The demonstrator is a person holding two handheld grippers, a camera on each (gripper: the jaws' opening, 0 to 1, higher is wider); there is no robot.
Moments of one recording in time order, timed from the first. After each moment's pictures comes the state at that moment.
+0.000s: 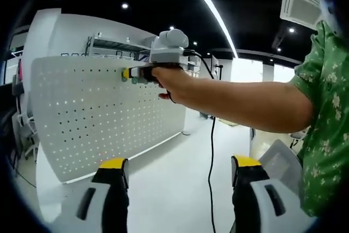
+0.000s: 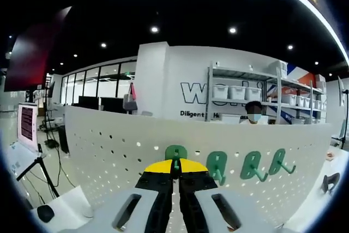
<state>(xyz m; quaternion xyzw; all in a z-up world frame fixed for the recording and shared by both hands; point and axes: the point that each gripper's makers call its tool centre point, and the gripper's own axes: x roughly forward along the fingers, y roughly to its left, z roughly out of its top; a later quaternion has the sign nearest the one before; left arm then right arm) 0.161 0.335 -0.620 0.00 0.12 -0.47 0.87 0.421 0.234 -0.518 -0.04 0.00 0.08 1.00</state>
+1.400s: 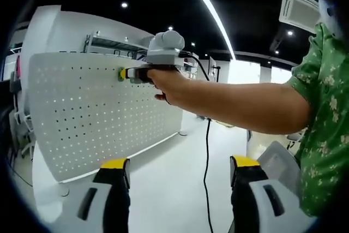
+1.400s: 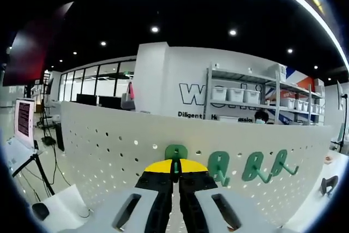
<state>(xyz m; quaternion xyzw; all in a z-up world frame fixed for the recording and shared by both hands) 0.160 0.334 -0.622 -0.01 0.12 -0.49 0.86 0.429 0.236 -0.522 -0.05 0.00 0.07 1.00</state>
